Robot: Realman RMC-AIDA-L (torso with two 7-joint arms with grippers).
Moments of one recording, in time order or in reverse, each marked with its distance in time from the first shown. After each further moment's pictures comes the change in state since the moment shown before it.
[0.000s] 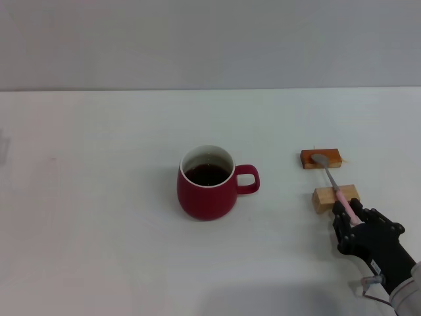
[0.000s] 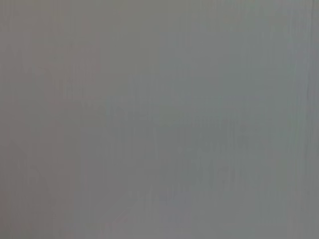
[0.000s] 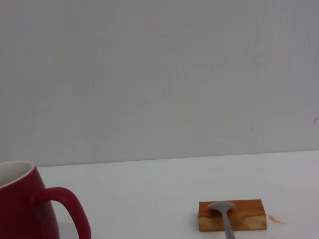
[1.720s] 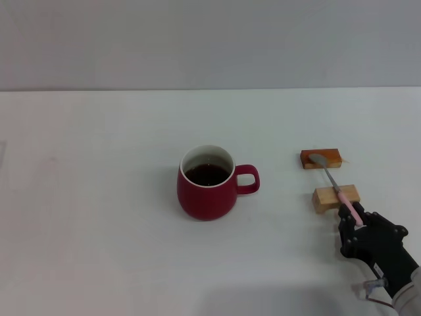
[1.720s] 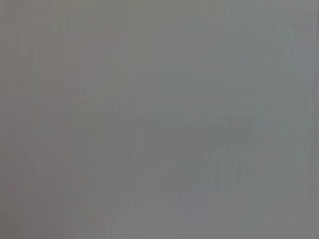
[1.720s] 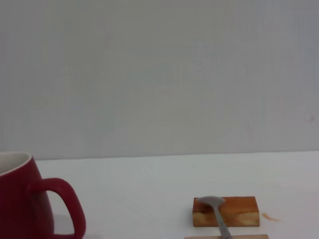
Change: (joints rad) left arm 0.011 -0.003 0.000 0.007 -0.005 0.020 -0.003; right arm -0.009 0.002 0.001 -0.007 0.000 -0.009 -0.035
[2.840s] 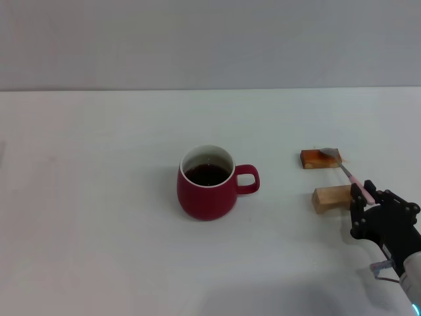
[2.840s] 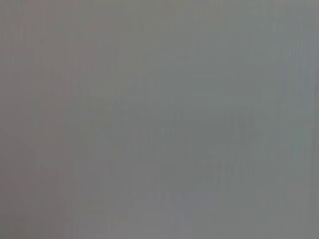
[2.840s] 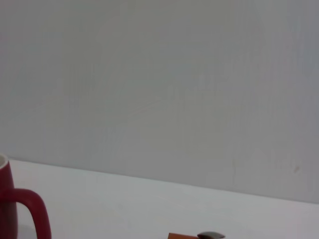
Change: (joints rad) left arm 0.001 0.002 0.000 0.003 0.002 -0.005 -0.012; right arm 0.003 -0.001 0.069 0.046 0.002 0.009 -0.210
